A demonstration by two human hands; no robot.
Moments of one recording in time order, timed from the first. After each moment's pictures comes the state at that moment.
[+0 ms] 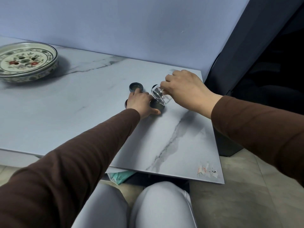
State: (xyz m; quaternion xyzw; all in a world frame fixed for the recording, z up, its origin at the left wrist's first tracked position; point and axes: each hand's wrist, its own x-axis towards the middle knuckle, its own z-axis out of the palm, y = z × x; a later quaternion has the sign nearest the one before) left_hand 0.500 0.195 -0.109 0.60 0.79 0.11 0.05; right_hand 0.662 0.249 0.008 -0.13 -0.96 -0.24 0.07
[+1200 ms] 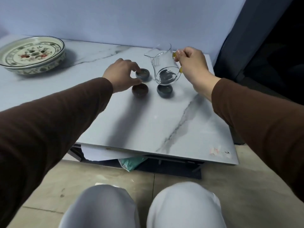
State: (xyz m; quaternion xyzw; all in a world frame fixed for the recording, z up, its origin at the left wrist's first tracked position) left_hand 0.441 0.132 -0.050 0.61 0.77 0.17 0.03; right_hand 0.644 0.257 -0.027 -0.45 -0.75 0.34 0.35
